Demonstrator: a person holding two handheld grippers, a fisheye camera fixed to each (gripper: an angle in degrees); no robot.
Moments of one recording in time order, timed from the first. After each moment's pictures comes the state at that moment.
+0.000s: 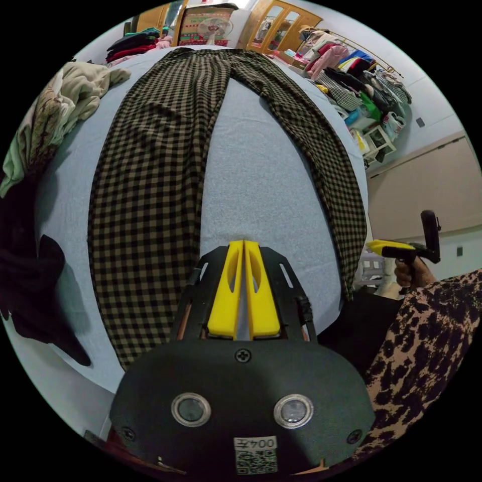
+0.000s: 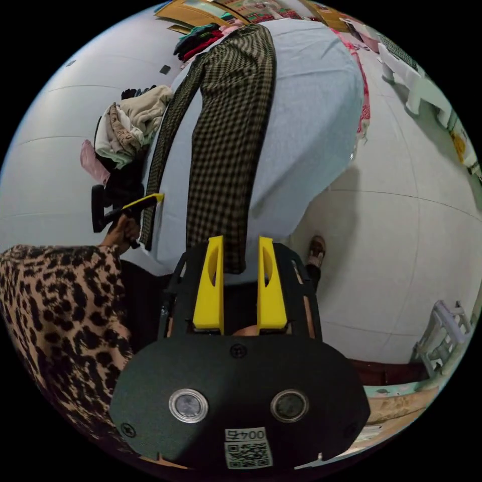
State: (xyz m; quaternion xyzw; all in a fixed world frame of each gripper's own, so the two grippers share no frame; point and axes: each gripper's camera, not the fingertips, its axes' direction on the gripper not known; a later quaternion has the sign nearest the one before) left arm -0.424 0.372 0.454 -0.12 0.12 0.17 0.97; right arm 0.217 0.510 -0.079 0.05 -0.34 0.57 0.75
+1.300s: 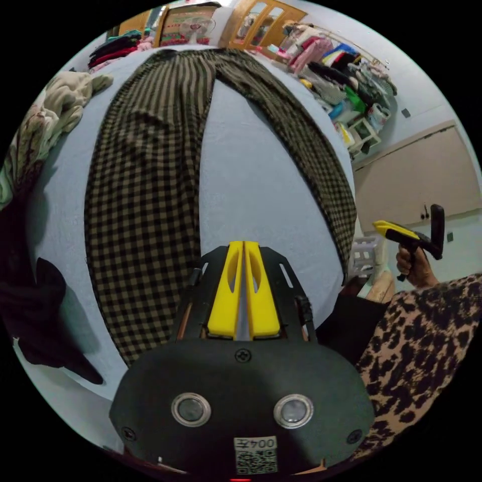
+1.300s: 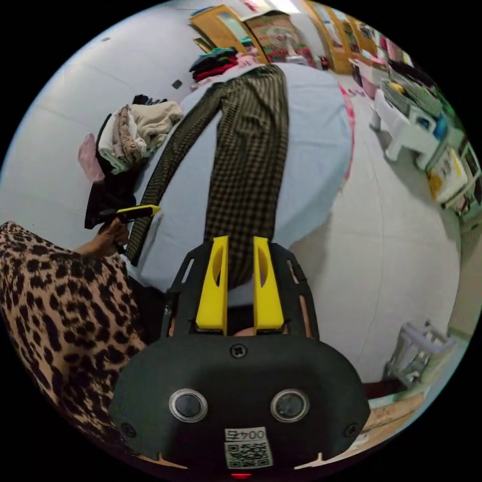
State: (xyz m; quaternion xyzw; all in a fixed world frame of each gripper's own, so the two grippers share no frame) left arm -0.455 0.327 0.527 -0.11 0.16 0.19 0.96; right arm 0.153 0.513 -0.050 0.08 -0.20 0.55 0.80
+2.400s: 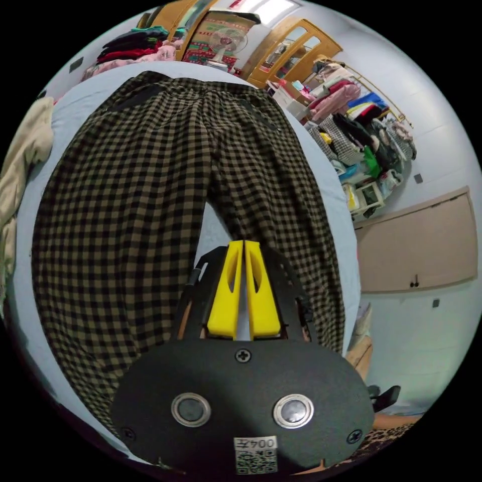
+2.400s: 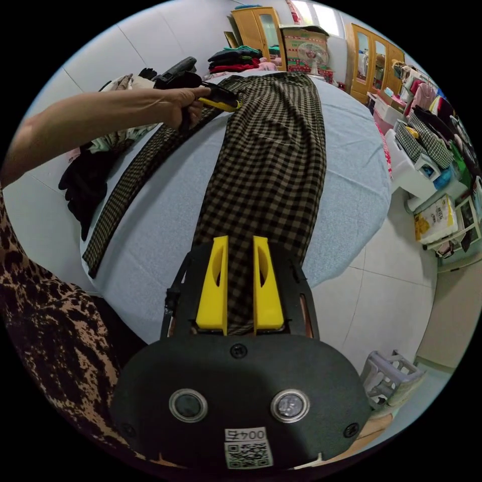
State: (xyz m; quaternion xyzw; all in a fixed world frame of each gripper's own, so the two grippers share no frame) left arm -0.343 0.026 0.697 -0.07 0.19 0.13 0.97; right arm 0.060 0.400 0.212 0.05 -0.11 0.51 0.85
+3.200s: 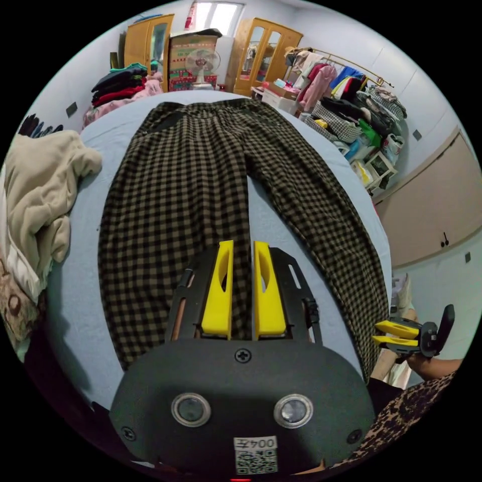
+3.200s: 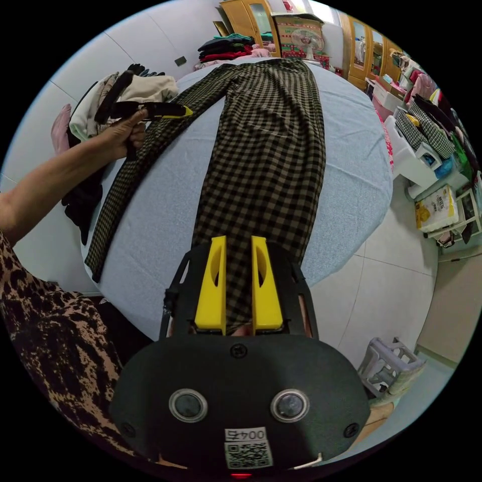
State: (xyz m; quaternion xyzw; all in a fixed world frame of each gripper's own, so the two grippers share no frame) left arm -0.391 0.090 0.647 -0.02 0.13 0.20 0.97; right arm 0.093 0.378 0.295 0.01 -0.14 0.52 0.84
